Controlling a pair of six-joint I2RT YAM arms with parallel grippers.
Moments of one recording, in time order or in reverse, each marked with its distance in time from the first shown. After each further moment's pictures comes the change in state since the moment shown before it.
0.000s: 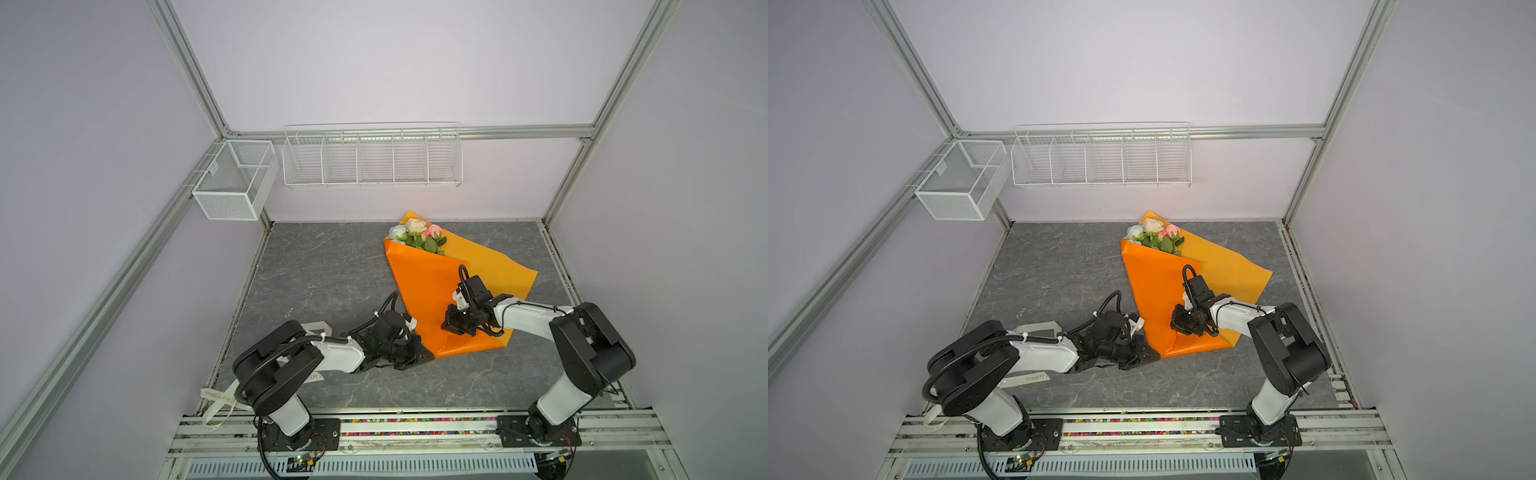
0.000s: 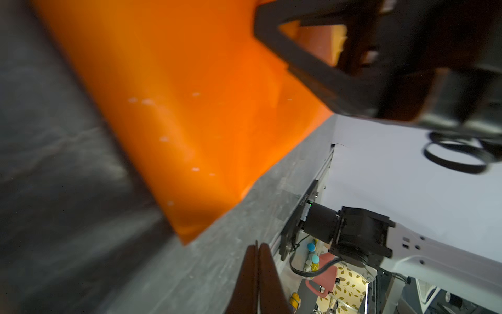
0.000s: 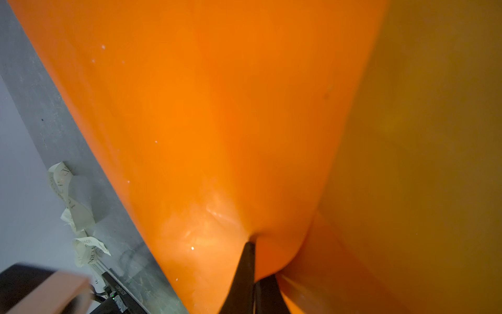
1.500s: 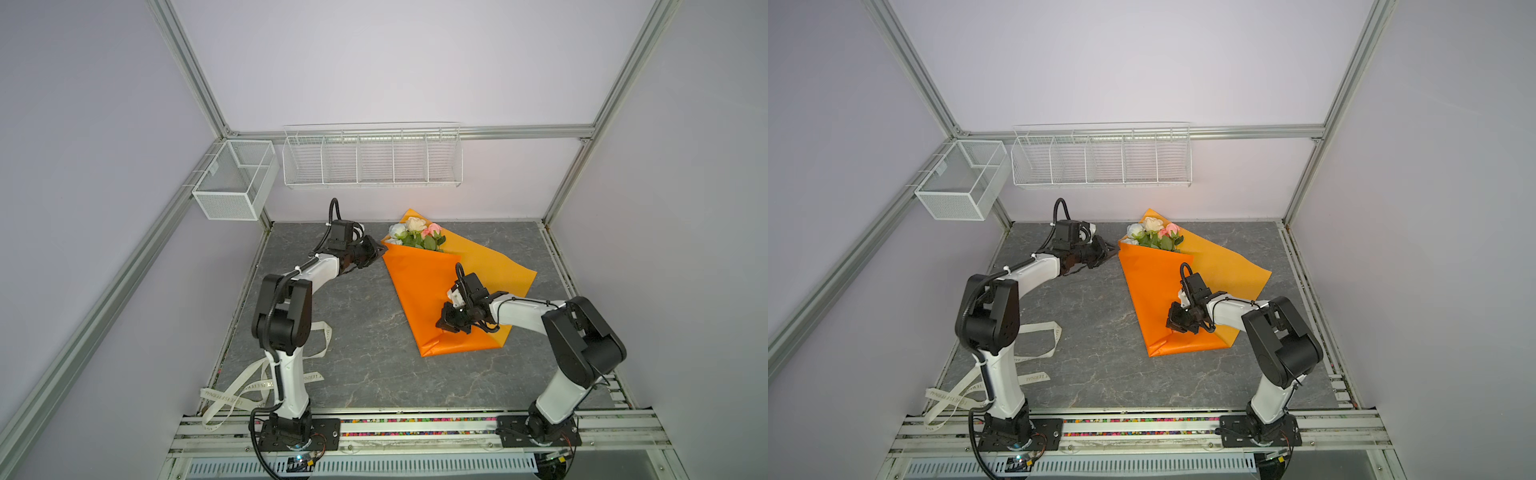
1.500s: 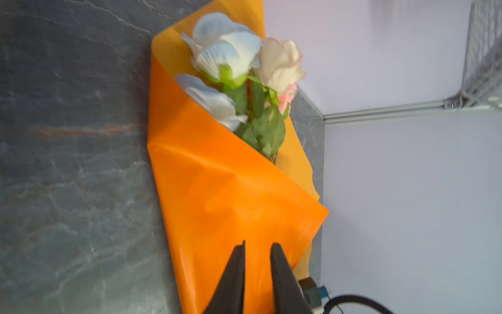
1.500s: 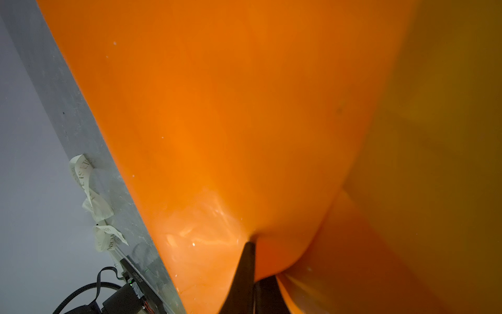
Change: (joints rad) left arm 0.598 0.337 0.731 -0.394 0.032 0.286; right arm -0.001 0.058 0.043 0.023 -0.075 0.003
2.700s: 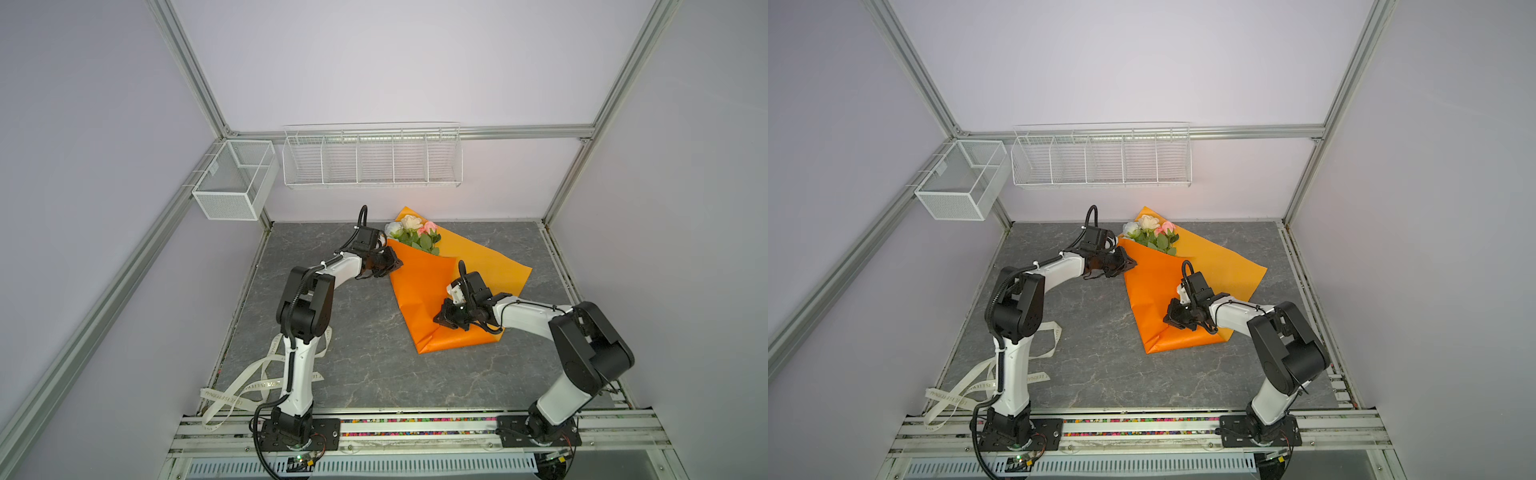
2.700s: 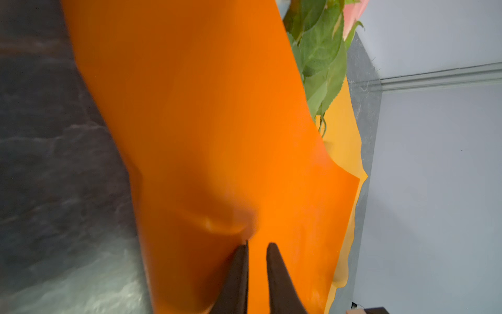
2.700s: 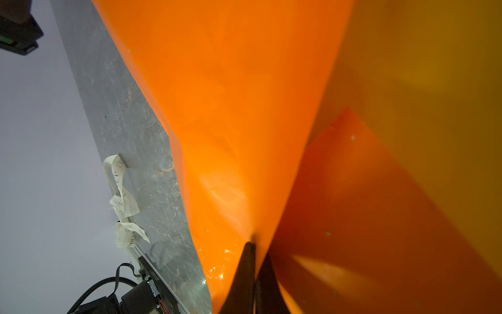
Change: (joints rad) left arm -0.079 0.288 0.264 -0.166 -0.078 0.058; right arm 0.004 -0.045 -0.020 0.075 -0.018 0.026
